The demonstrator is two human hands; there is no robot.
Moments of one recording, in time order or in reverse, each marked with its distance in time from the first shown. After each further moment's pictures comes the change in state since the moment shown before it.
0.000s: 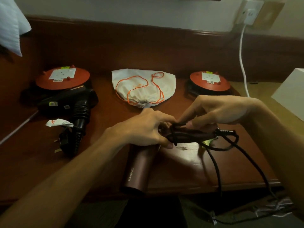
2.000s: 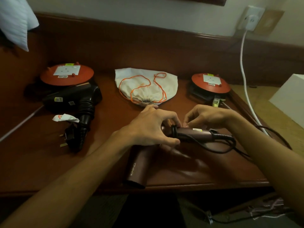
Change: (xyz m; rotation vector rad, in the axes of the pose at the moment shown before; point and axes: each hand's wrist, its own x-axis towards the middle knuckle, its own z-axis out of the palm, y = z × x) left_hand -0.007 -0.002 0.013 0.133 0.254 0.043; right_hand 0.043 0.069 0.001 0.174 0.176 0.200
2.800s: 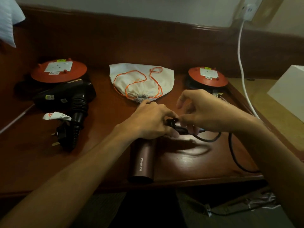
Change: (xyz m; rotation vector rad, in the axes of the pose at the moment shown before) left_hand 0.019 0.010 0.002 0.199 -0.093 -0.116; right_hand -0.059 -0.070 0.051 -0.262 0.415 -0.040
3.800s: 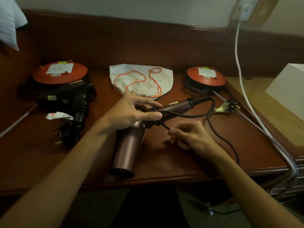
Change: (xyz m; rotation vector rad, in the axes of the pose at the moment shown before) left_hand -0.029 -0.042 -0.015 -0.688 0.171 -0.033; right_hand 0.004 0.072 0.089 0.633 0.149 -0.057
